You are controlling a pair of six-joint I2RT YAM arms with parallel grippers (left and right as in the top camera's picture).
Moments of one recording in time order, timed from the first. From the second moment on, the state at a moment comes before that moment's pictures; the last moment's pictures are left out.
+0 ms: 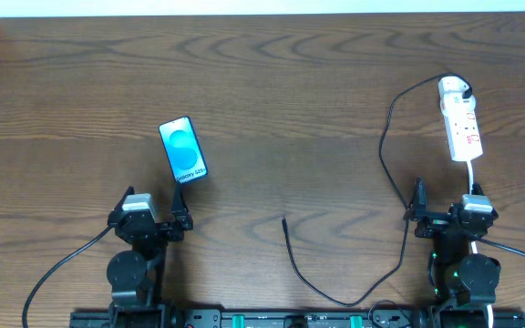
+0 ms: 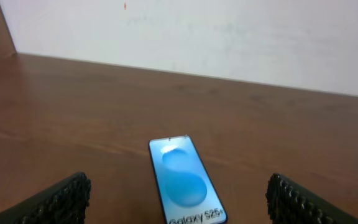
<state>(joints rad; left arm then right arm) 0.03 0.03 0.04 -0.16 0.01 -0.11 0.01 0.01 0.01 -0.06 0.11 0.04</state>
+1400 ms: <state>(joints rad) 0.03 1.37 1.33 -0.90 0.01 -0.12 0.01 0.01 0.01 -0.06 0.11 0.04</state>
